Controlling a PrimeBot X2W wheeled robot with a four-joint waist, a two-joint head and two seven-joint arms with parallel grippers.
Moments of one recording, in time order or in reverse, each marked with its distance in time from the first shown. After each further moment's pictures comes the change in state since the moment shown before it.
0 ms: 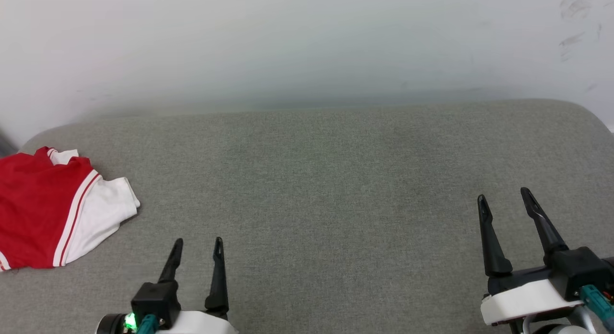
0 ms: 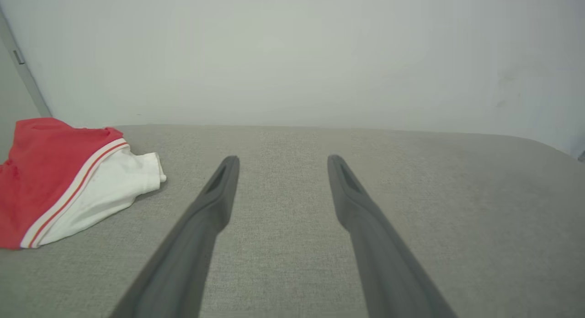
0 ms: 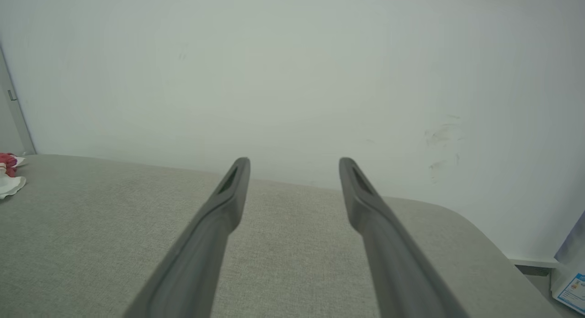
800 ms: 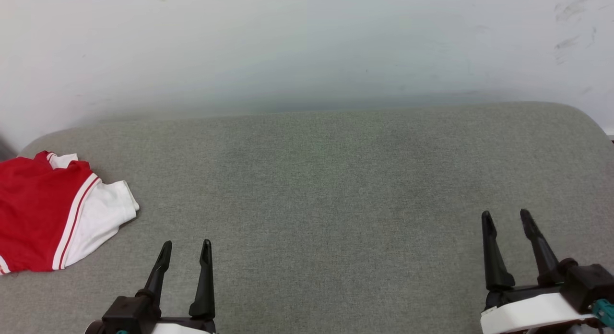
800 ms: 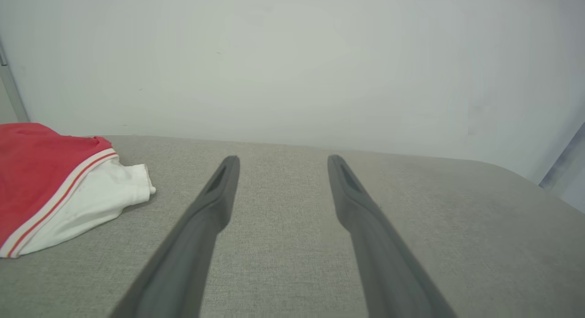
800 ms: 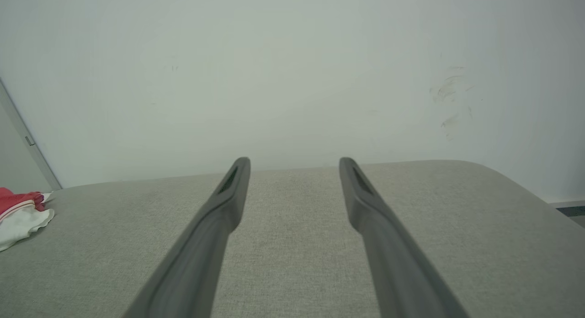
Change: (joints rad) left arm 0.061 -0.126 0.192 -0.025 0.061 -0.242 -0.047; right arm 0.026 0.000 -0.001 0.084 0.198 0.000 -0.048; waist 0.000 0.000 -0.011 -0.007
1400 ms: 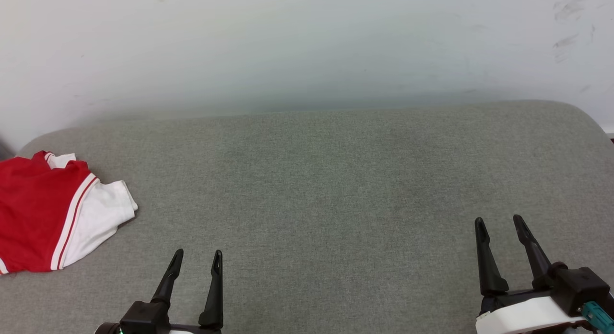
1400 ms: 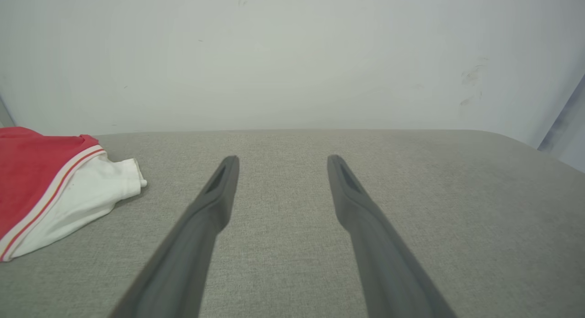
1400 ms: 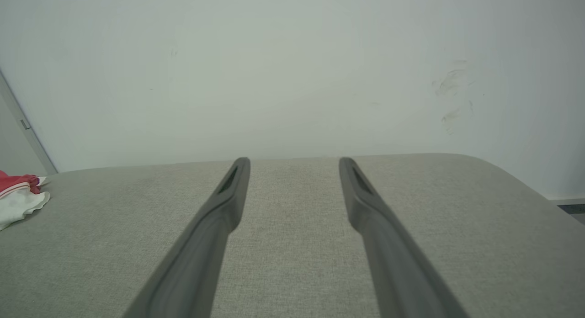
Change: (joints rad) left arm 0.007 -0.007 -0.003 0.053 0.089 -0.041 -0.021; right arm 0.003 0.000 0.015 0.040 -0.036 0.000 -0.020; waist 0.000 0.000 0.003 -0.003
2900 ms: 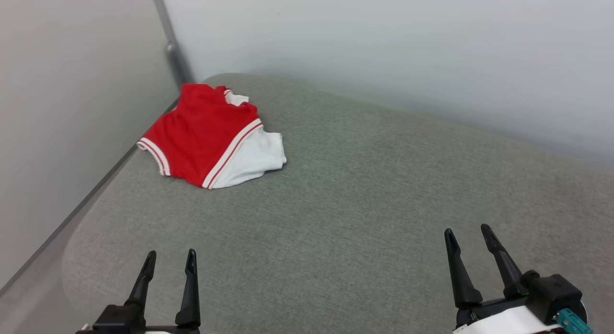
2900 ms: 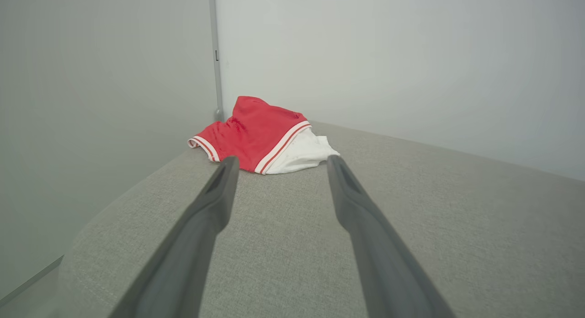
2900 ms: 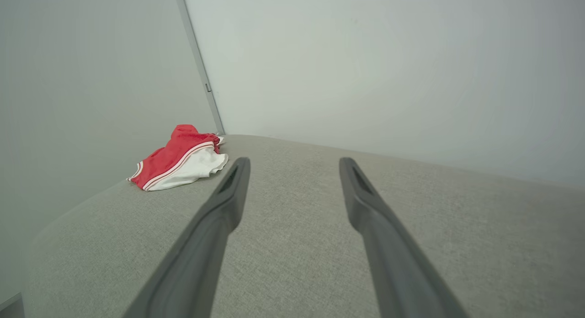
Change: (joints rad) left arm 0.009 -0.001 0.079 -0.015 -0.013 0.001 0.000; right arm 0.023 0.000 0.105 -0.004 0.053 0.000 0.000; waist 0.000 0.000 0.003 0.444
